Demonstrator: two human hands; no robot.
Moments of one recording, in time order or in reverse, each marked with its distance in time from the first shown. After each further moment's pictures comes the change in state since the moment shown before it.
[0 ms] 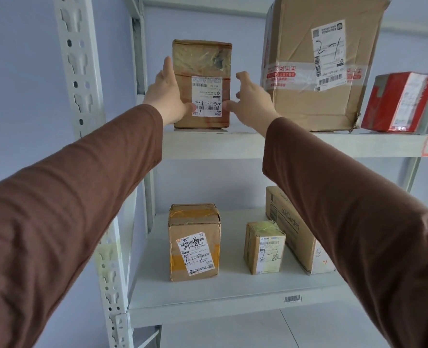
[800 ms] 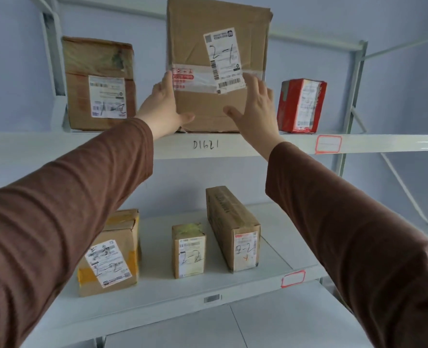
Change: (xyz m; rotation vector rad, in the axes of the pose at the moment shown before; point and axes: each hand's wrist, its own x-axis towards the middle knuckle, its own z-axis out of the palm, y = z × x) left_hand -0.022 0.172 0.101 -0.072 -0.071 0.154; right_hand -0.055 0.182 -0.114 -0.071 0.306 -0.056
